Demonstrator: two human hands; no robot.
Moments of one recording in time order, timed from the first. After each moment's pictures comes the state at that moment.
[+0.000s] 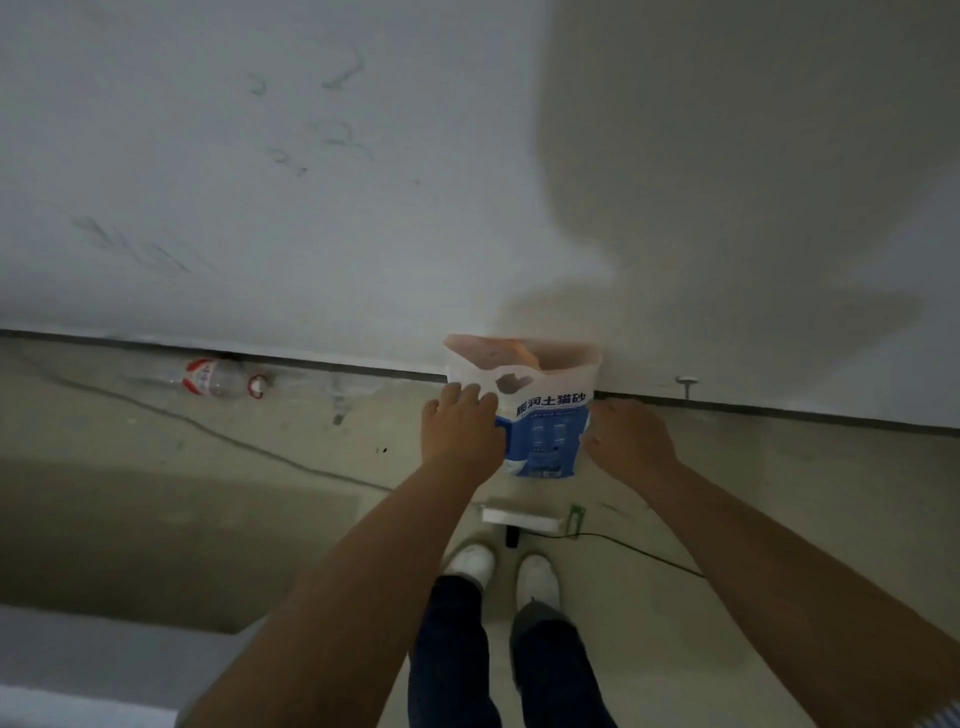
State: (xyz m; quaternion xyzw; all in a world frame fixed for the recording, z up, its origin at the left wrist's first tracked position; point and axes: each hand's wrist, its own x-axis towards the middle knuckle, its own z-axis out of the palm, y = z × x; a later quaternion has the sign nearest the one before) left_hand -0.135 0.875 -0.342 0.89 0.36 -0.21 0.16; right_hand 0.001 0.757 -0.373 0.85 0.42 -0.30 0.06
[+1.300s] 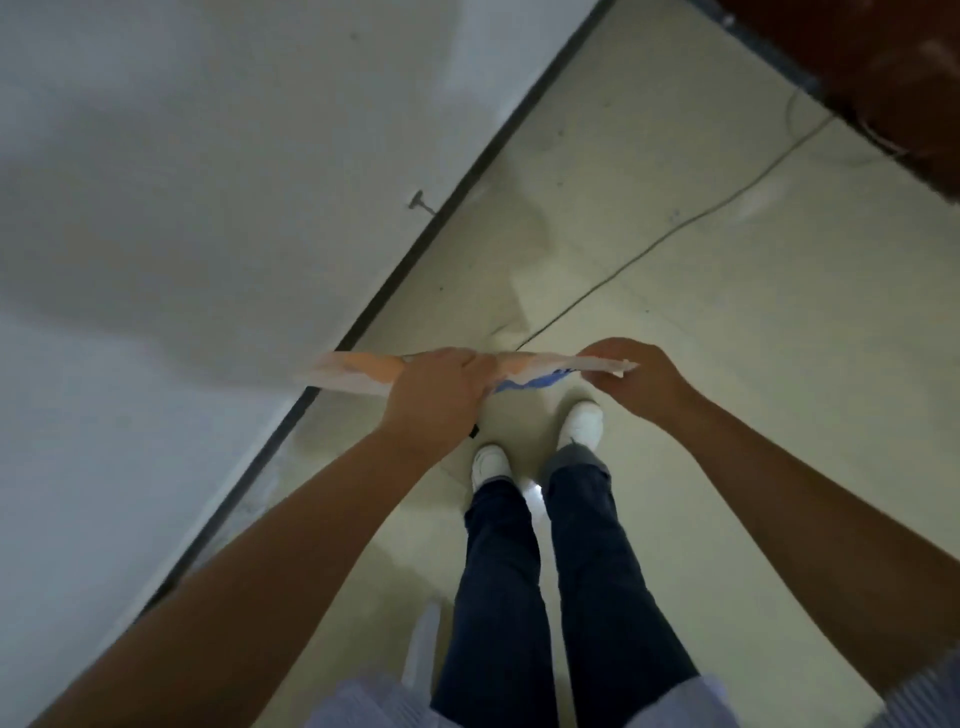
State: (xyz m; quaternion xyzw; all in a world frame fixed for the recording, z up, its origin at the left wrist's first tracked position) left_hand -0.065 0.725 -0.323 0.92 -0.32 -0.17 0.16; right_hand -0.092 0.511 -0.354 0.87 -0.09 -0.32 -0.35
